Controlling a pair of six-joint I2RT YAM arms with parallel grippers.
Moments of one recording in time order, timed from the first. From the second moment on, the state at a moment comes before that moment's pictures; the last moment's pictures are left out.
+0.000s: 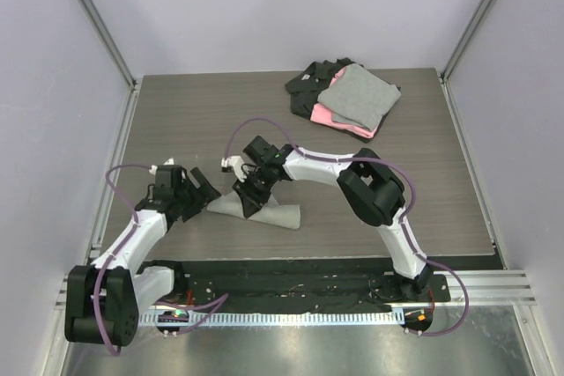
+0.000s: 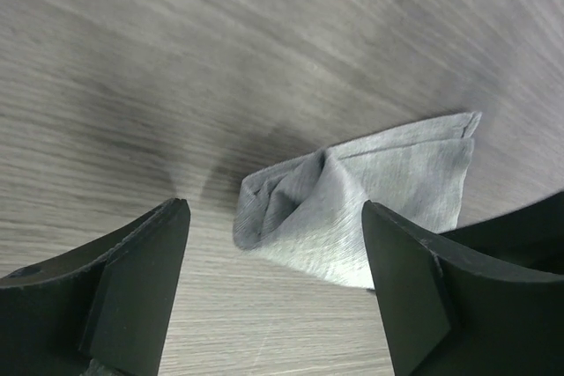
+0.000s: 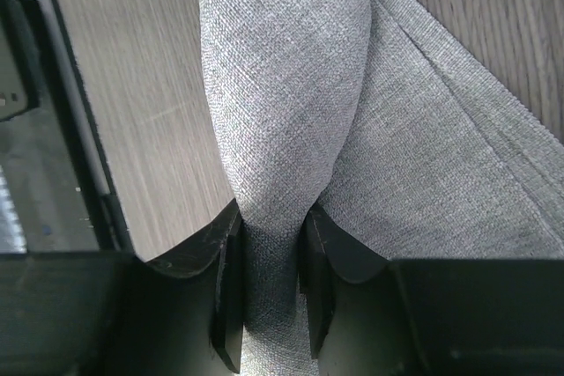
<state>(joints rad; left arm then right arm) -0.07 1.05 0.45 -0.29 0.12 -0.71 0.91 2.17 1.57 -0.46 -0.58 -0.13</state>
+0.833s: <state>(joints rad) -0.07 1.16 0.40 -0.14 0.24 -0.75 0.88 2.19 1.63 -0.56 -0.63 -0.04</state>
